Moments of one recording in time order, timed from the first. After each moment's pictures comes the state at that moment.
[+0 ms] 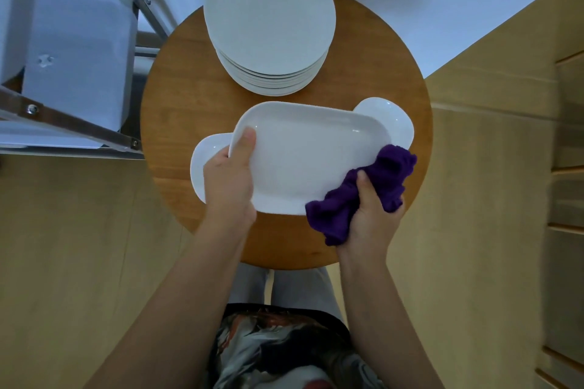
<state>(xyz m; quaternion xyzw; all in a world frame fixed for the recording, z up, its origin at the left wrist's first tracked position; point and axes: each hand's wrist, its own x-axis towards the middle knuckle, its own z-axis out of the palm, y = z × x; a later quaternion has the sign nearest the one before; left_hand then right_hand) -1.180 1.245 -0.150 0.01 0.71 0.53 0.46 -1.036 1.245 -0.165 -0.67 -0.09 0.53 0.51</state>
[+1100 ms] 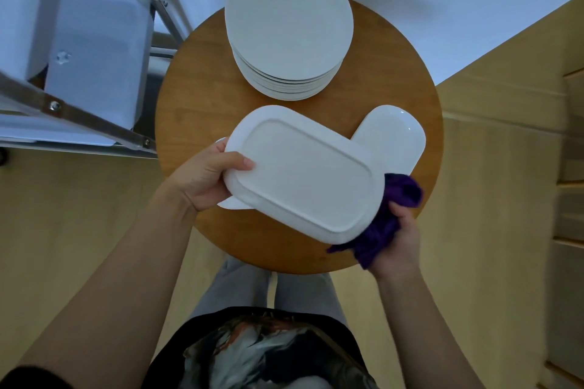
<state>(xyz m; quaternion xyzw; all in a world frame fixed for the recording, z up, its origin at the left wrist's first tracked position) -1.268 1.238 -0.188 0.10 0.47 0.42 0.77 -0.997 1.242 -0.186 -0.54 0.05 0.73 0.41</state>
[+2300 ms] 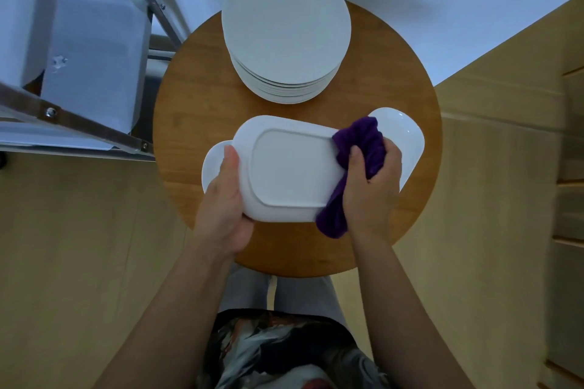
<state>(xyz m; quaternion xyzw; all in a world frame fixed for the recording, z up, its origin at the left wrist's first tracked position) -1.203 1.224 -0.150 0.00 0.57 0.54 0.62 -1.055 1.282 -0.179 -0.73 -0.50 0.34 0.31</state>
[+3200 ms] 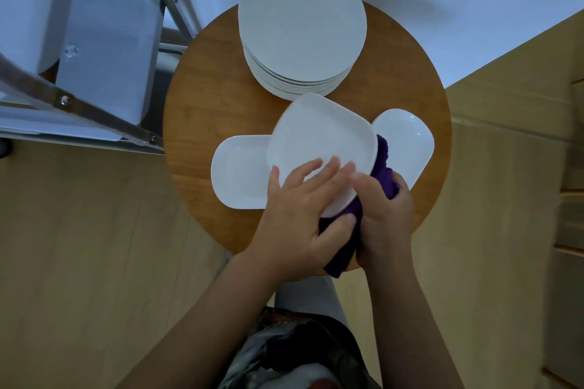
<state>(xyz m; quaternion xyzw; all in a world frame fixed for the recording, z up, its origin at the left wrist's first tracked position) -1.165 1.211 -0.125 0.57 0.65 0.28 0.42 -1.057 1.255 -0.128 -0.65 -0.32 0.60 0.33</state>
